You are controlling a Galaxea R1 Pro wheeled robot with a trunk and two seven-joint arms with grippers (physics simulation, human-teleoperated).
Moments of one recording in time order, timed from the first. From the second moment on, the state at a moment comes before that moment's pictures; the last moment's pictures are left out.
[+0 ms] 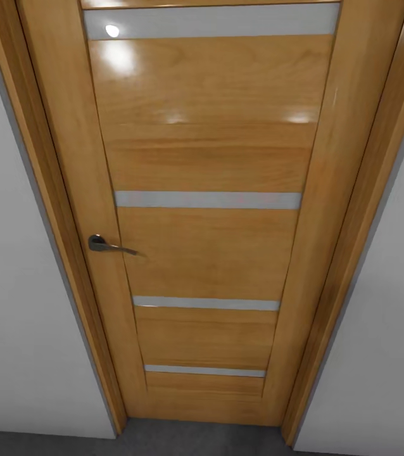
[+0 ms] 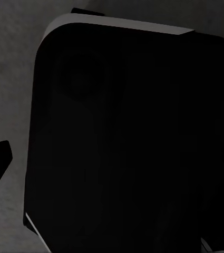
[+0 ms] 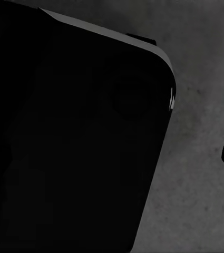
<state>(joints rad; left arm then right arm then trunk) 0.00 -0.03 0.06 -0.05 0.12 -0.02 0.00 0.00 0.01 0.01 -0.02 0.22 -0.11 -0.01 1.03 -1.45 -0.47</state>
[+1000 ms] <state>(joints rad) 0.00 -0.03 0.06 -0.05 0.12 -0.02 0.00 0.00 0.01 0.01 -0.02 0.21 -0.11 -0.01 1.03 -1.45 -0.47</state>
